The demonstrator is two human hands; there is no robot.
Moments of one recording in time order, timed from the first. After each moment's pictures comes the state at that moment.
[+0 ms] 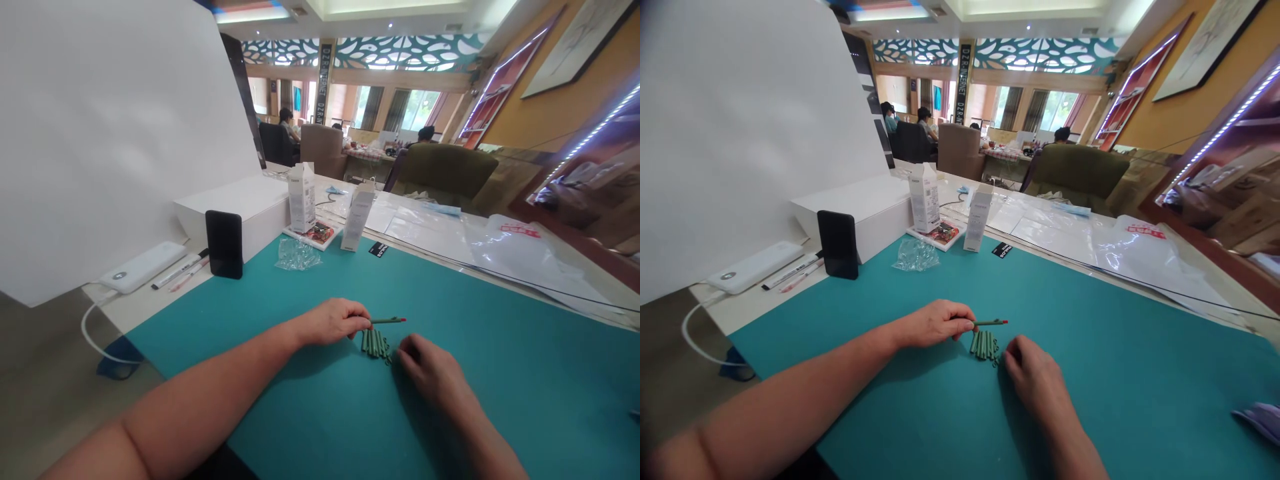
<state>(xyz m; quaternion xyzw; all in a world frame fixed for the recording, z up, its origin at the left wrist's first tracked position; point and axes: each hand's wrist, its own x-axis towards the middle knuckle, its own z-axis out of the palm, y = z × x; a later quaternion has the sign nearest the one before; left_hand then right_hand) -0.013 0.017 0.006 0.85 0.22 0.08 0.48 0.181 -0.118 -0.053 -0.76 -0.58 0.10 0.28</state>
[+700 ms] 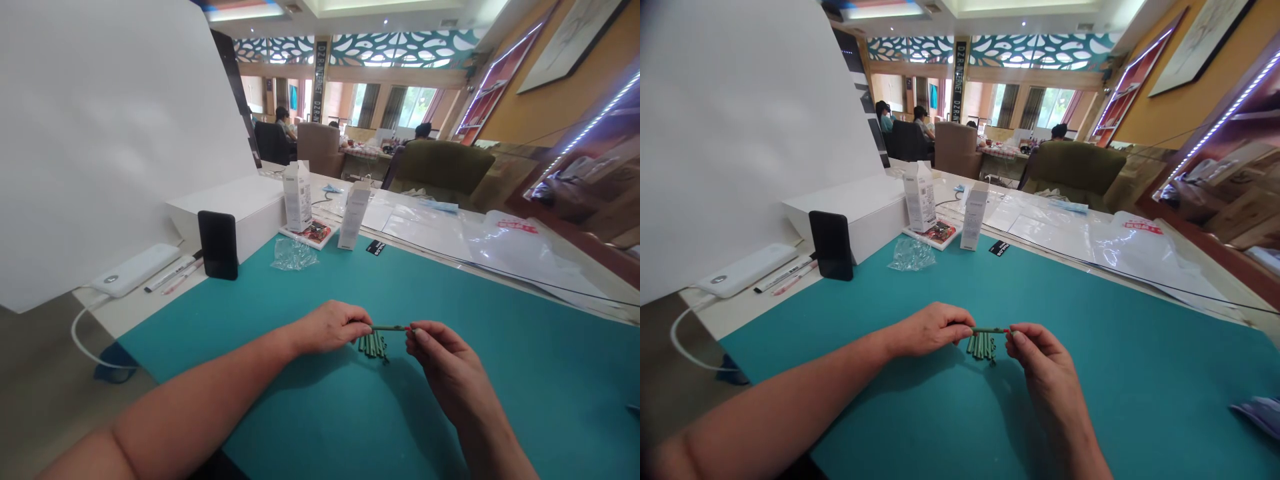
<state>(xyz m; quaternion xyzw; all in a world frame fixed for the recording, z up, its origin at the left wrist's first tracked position) -0.013 0.009 0.007 0.86 0.20 0.09 0.46 0.162 -0.118 -0.026 -0.55 -0.22 0.41 0.70</state>
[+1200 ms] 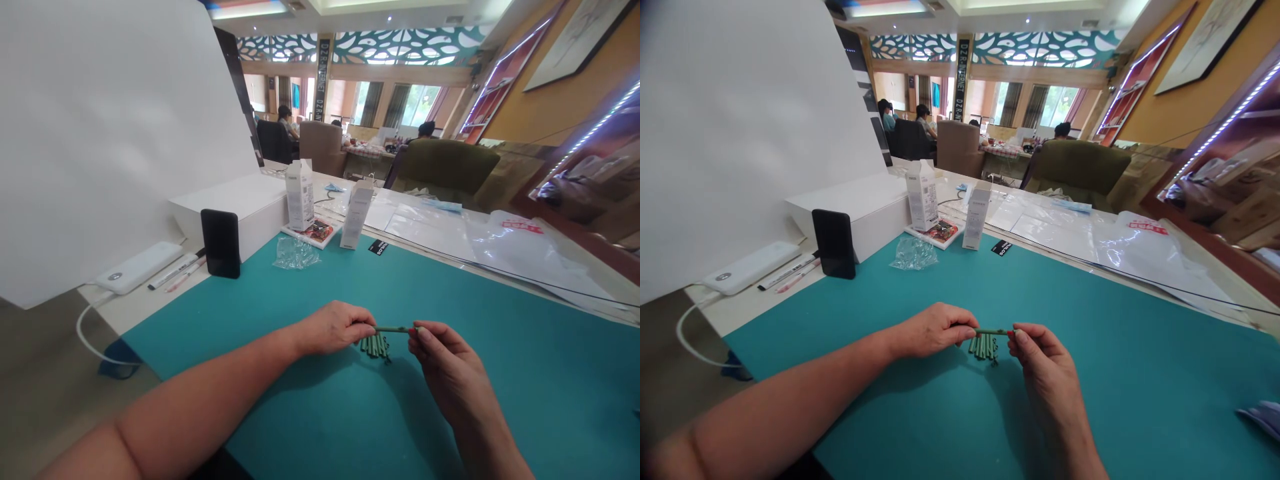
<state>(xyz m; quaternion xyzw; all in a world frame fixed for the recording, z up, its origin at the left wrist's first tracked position) -0.012 0.007 0.005 0.86 0.19 0.10 0.45 0.158 -0.117 -0.028 -0.54 -0.20 0.39 0.72</state>
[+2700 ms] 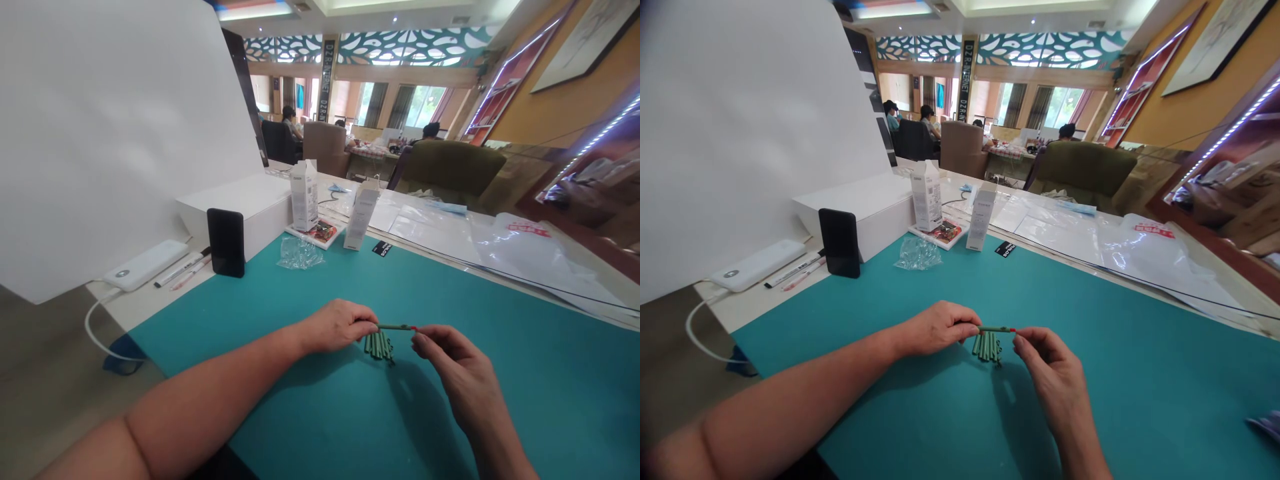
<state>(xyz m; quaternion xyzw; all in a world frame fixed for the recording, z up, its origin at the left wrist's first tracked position) -0.011 0.009 0.005 0.87 0.21 0.12 0.44 0.165 -0.122 -0.021 -0.68 -0.38 0.25 0.57</state>
